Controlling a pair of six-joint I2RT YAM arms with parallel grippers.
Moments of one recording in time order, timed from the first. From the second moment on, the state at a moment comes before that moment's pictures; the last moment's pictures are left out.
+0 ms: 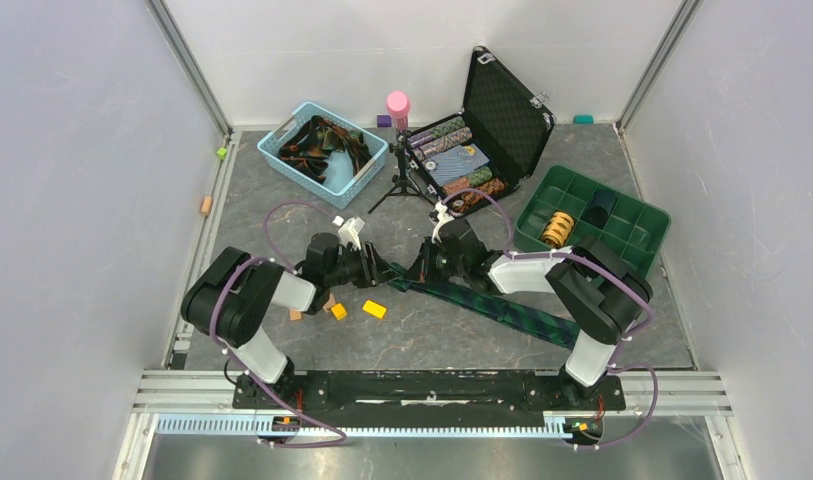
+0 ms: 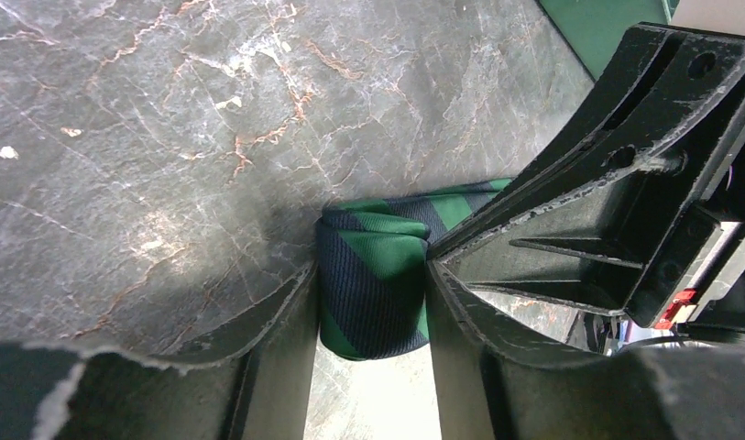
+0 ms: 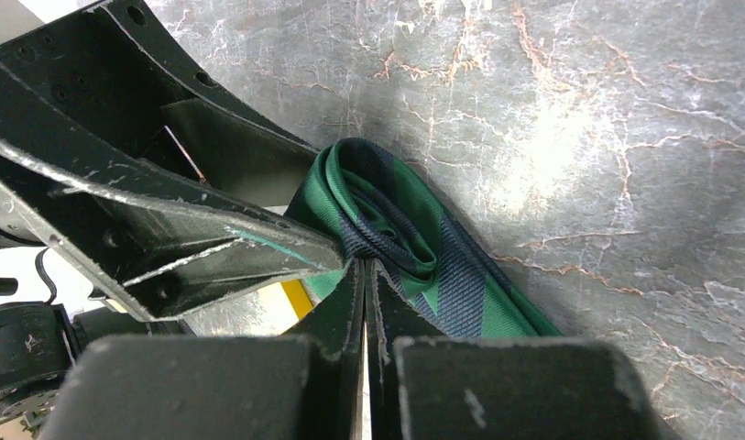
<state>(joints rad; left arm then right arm) -0.40 1.65 0.38 0.78 0.56 -0.64 0.76 1.75 0.78 0.33 -0.23 0.78</state>
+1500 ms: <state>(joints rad) -0.49 1.48 0.38 0.65 0.34 -0.69 0.76 1.64 0.74 0.10 -0.05 0.50</state>
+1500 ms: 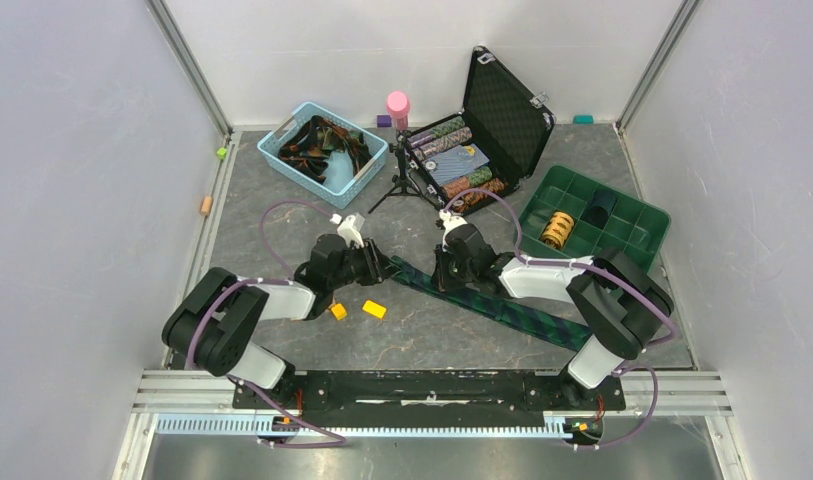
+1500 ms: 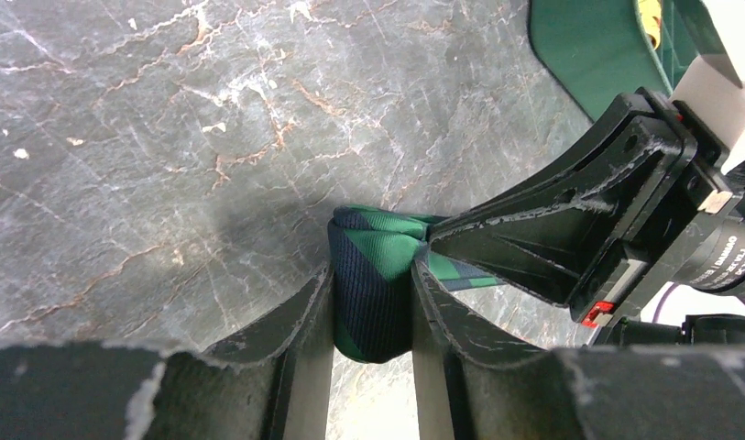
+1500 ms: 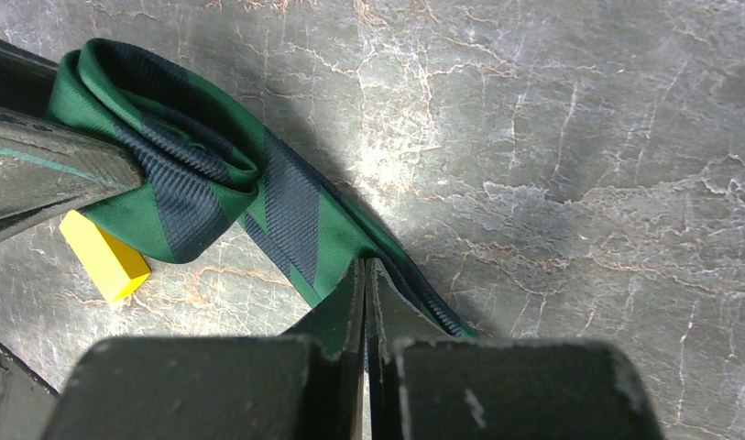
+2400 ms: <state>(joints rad) -0.59 1.49 0.43 0.55 0.13 -0.67 0.76 1.64 0.74 0.10 -0.05 0.48</state>
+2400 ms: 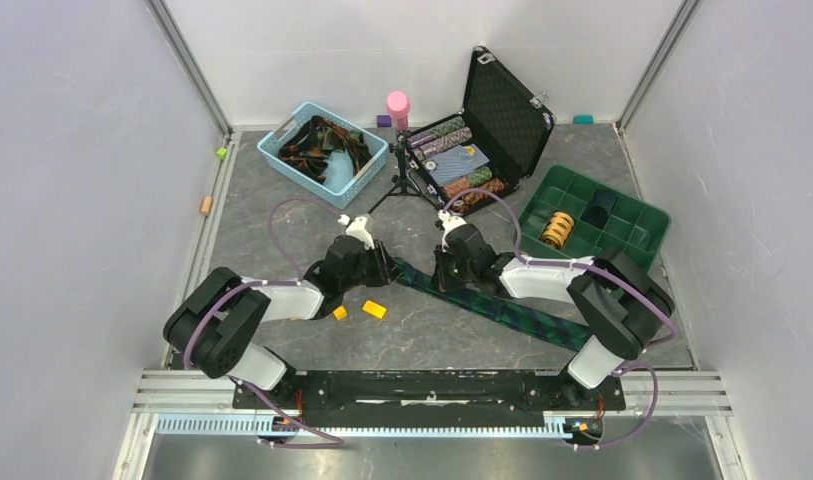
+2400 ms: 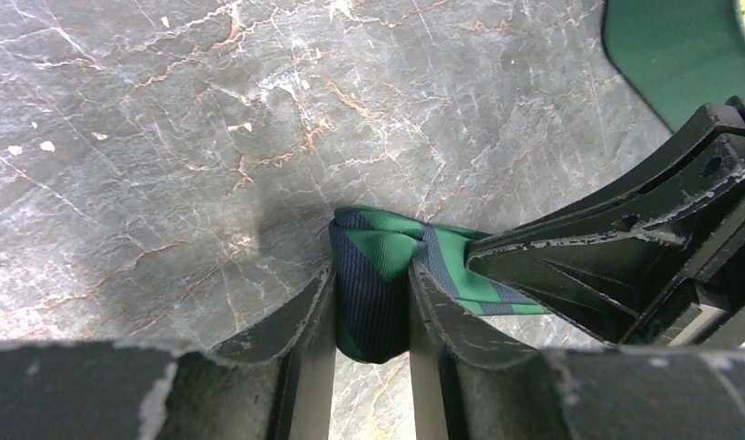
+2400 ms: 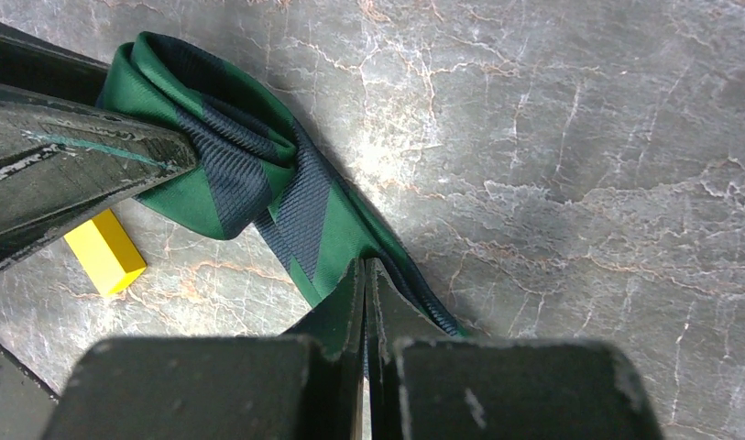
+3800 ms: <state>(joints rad) -1.06 1.68 0.87 -0.06 -0.70 -0.18 0.74 0.82 0.63 -0.28 0.37 0.42</state>
